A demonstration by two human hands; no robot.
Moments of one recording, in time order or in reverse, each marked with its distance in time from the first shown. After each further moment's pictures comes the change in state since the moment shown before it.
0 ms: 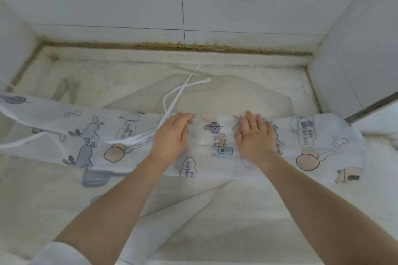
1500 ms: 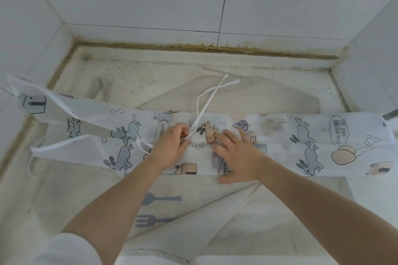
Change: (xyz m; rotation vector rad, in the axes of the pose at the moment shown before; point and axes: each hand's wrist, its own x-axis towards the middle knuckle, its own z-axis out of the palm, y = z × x) left_hand -0.038 -0.093 -0.058 0.049 -0.305 -0.178; right_hand -0.035 -0.115 -0.003 -0.427 -0.105 -0.625
